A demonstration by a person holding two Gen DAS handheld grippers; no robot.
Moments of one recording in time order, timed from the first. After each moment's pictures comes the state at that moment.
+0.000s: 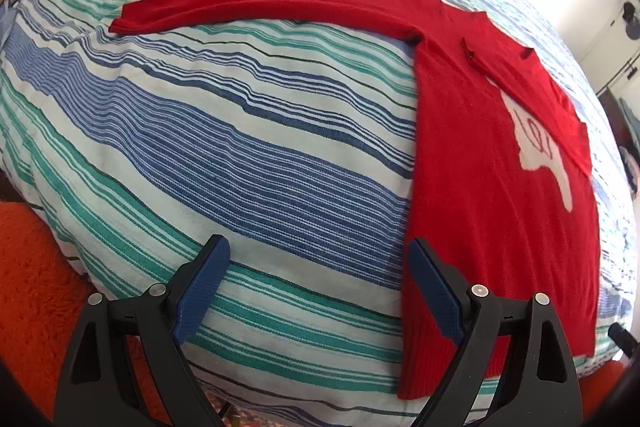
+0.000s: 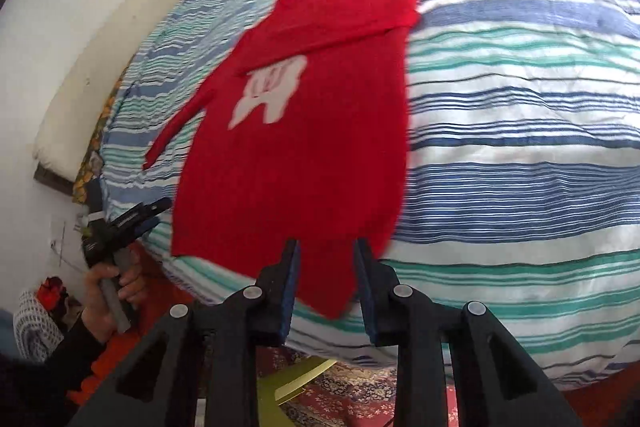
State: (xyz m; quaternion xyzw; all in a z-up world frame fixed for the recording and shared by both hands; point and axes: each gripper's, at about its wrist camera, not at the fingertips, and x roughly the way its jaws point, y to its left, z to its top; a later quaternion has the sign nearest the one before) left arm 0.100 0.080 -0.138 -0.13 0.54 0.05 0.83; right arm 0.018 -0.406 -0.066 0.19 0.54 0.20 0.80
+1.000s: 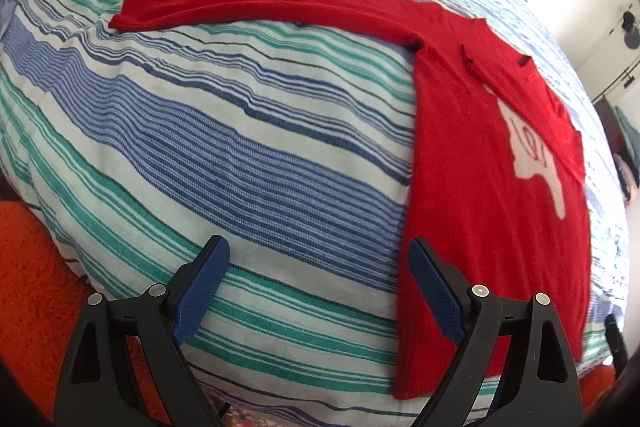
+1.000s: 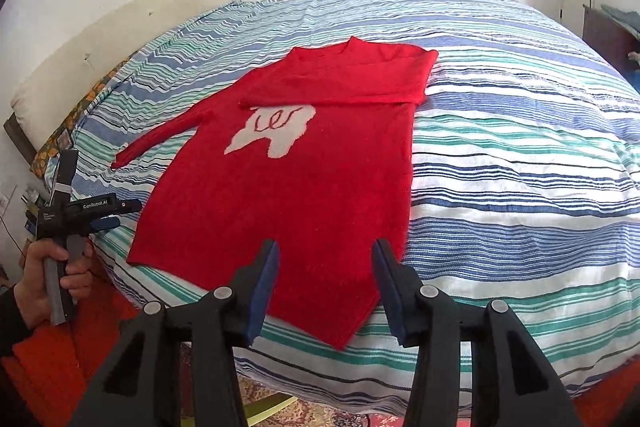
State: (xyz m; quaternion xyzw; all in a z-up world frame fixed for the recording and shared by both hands) left arm 0.102 0.092 -0.130 -0.16 0.54 0.02 0.83; right arm 0.003 -0.362 -0.060 0.08 0.44 0.11 0.89
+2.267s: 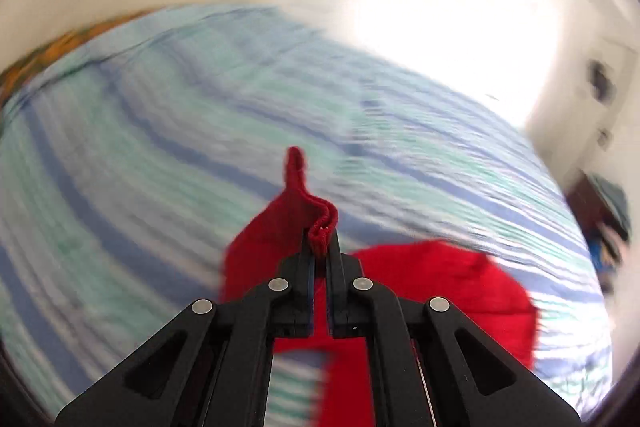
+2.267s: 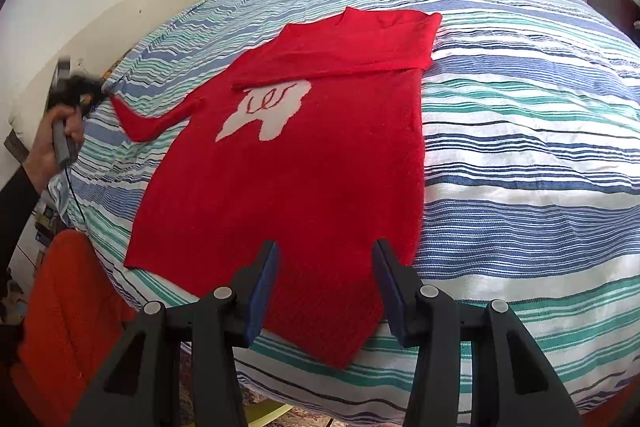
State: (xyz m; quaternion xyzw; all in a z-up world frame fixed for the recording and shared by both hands) left arm 0.266 0.041 0.042 -0.13 0.32 -0.01 0.94; right arm 0.022 -0.369 -0.084 0.12 0.47 0.13 0.86
